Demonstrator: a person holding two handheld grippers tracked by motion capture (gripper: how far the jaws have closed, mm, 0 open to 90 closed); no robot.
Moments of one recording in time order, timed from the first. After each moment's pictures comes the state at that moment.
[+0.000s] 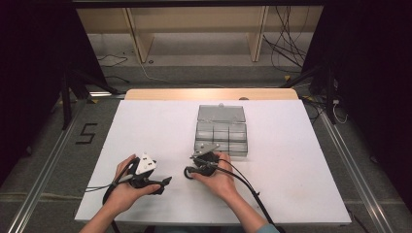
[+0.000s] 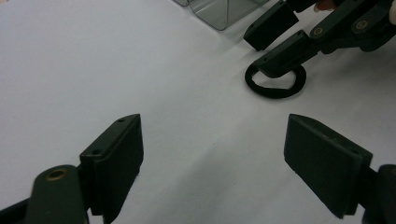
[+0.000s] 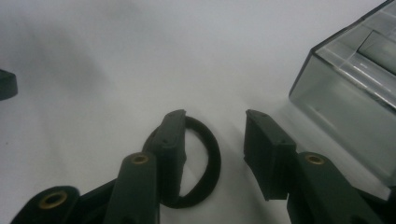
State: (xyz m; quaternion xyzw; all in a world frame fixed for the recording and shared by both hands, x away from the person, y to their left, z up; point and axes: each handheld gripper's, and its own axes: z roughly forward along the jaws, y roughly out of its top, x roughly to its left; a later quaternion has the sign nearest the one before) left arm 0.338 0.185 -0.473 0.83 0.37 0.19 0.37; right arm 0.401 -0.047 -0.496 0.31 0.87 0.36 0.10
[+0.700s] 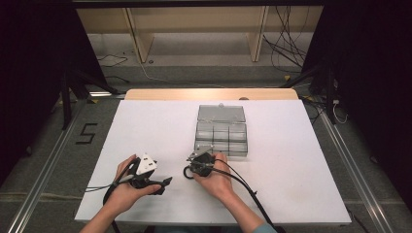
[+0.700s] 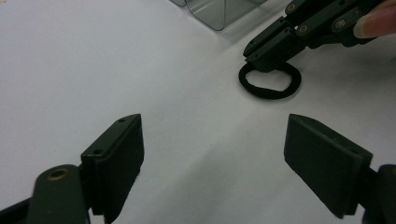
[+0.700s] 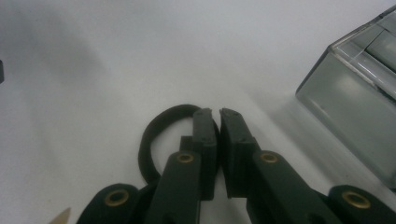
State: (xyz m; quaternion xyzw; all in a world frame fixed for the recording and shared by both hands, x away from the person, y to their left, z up) left arm 0.338 0.183 -0.473 0.83 0.36 0.19 0.37; right arm 0.398 -0.038 -0.495 0.30 0.89 0.33 0.12
